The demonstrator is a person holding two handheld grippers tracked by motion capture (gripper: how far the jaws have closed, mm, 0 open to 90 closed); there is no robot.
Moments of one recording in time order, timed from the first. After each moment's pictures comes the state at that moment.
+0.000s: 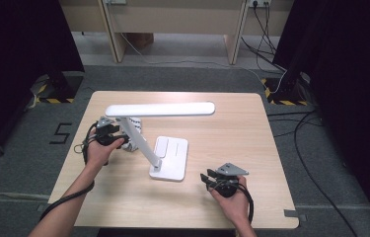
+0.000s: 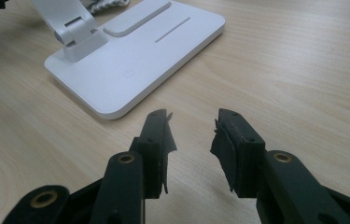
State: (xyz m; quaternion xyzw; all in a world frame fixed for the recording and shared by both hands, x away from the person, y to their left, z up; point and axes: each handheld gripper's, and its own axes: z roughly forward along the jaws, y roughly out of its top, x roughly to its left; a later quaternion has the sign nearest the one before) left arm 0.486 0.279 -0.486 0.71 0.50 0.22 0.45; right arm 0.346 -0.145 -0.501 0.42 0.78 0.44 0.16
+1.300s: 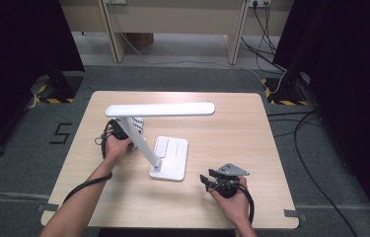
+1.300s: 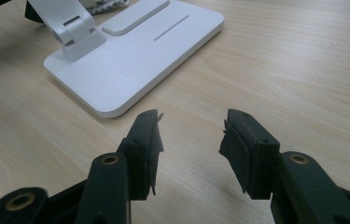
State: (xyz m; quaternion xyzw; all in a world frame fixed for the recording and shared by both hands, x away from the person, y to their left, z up) left arm 0.528 0.245 -0.517 0.72 0.56 0.22 0.35; right arm 0.345 -0.147 -0.503 0.43 0.77 0.44 0.15
